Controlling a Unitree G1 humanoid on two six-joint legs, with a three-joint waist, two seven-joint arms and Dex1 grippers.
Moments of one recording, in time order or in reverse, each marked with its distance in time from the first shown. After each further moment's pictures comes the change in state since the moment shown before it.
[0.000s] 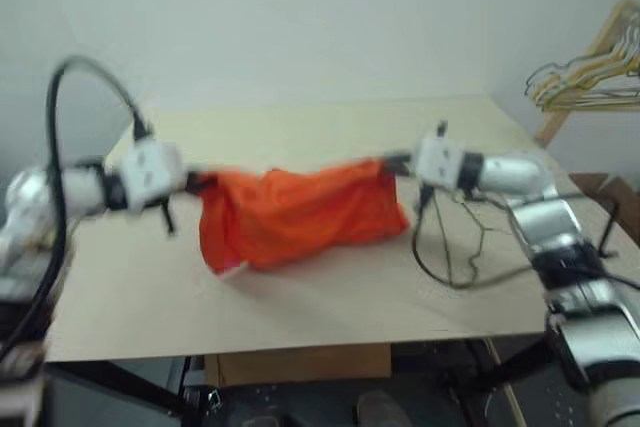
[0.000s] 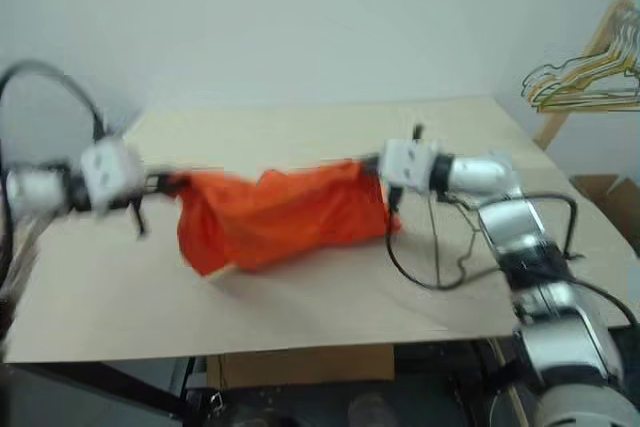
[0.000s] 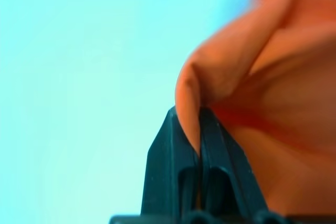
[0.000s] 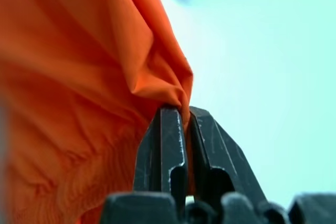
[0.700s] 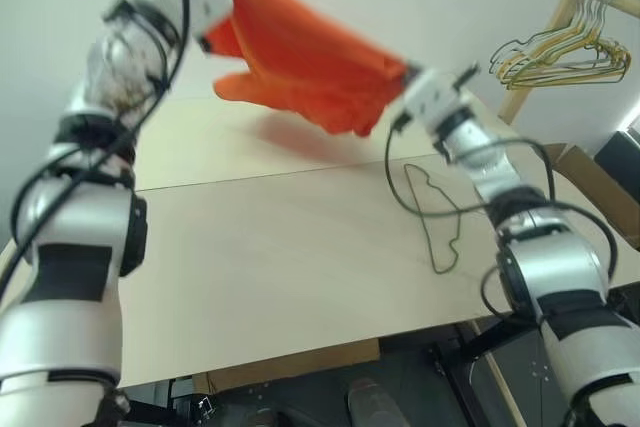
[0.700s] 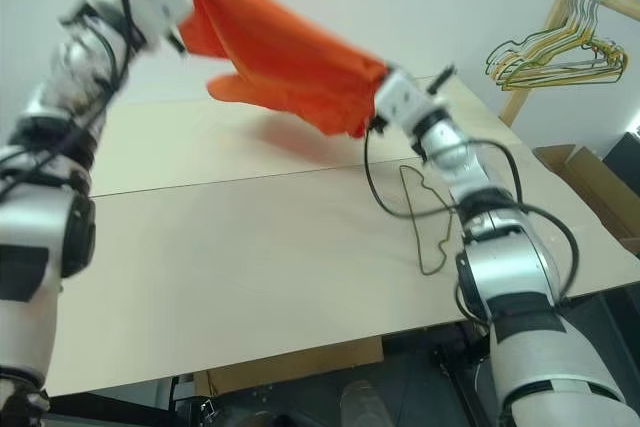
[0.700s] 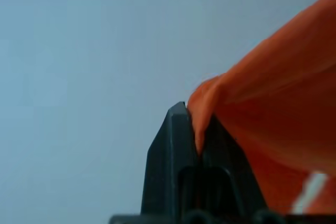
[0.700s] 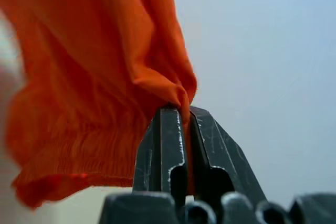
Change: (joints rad) left arm -0.265 -0.125 -0.160 0.655 0.274 -0.756 0.316; right arm 0.030 -0.016 0.066 0.614 -0.352 -0.693 -0.509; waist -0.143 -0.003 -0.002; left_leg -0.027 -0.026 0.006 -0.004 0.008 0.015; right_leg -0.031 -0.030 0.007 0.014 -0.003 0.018
